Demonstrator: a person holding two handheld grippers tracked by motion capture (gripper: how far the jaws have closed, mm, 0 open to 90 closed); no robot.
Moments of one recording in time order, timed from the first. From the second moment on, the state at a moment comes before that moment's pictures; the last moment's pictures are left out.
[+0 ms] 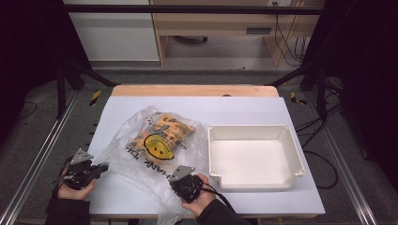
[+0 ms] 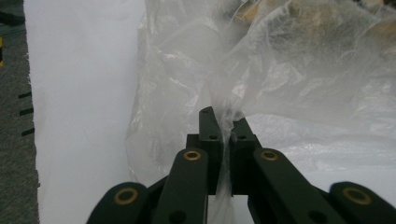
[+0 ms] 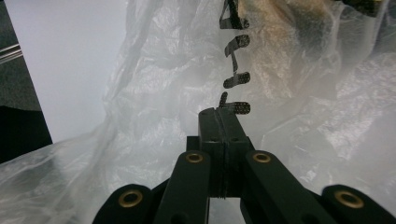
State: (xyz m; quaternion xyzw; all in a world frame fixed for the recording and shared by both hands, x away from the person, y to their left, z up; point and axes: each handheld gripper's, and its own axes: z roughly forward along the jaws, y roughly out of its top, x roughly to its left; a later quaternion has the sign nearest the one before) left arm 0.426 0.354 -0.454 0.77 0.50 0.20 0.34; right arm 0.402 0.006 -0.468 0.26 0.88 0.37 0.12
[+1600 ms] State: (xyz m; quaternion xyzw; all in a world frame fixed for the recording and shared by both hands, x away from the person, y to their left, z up) left arm 0.406 0.323 -0.417 0.74 0.47 0.22 0.44; right arm 0.392 0.049 -0.483 0.23 0.89 0.38 0.10
